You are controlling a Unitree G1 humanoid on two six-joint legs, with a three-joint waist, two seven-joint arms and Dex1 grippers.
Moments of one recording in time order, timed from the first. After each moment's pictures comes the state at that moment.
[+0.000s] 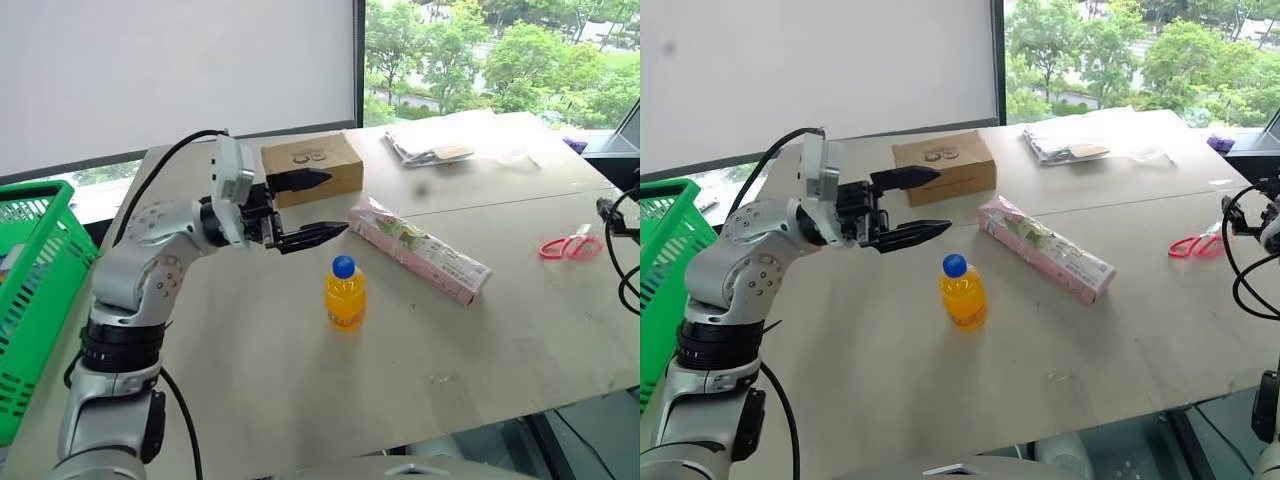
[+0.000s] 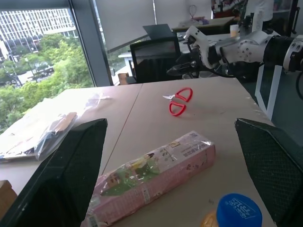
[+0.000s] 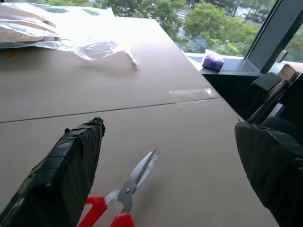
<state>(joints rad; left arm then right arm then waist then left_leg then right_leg) -0.44 0.69 0.09 -0.24 -0.71 0.47 -1.05 -0.59 -0.89 -0.30 0.73 0.27 0.22 0.42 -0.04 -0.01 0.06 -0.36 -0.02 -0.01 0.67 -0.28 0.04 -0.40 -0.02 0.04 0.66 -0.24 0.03</state>
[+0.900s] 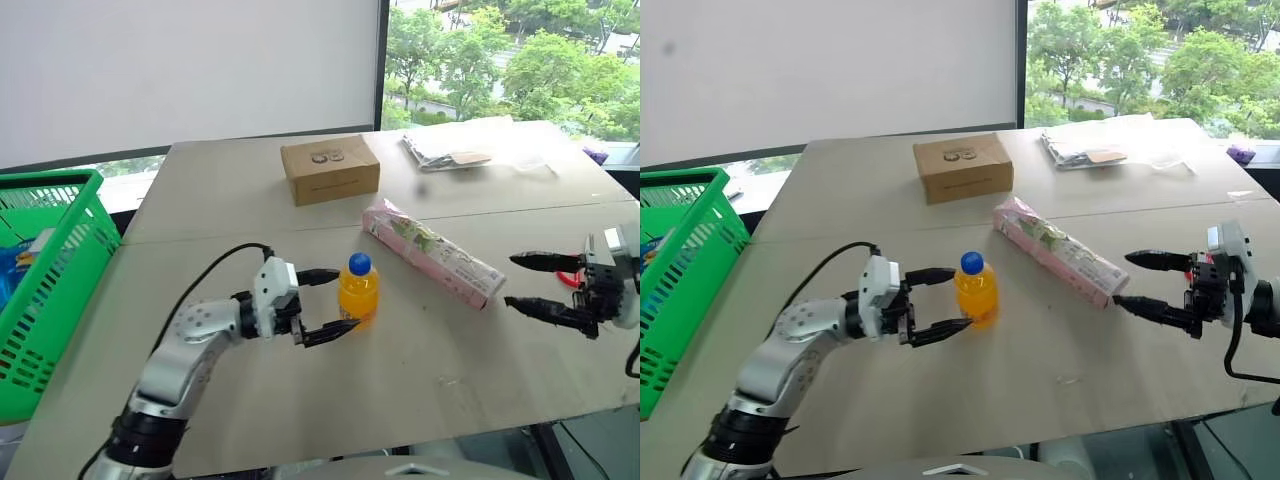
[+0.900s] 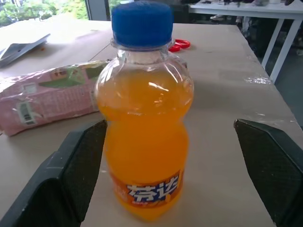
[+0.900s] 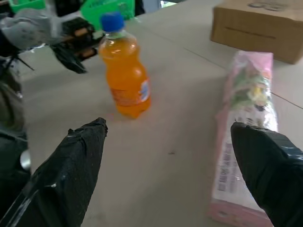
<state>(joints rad) -0.09 0.51 -0.14 -0.24 -0.39 0.20 -1.02 0.04 -0.94 -0.35 -0.22 0.77 0.45 1.37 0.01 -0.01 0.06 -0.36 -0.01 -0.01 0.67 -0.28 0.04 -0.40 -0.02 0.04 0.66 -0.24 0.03</state>
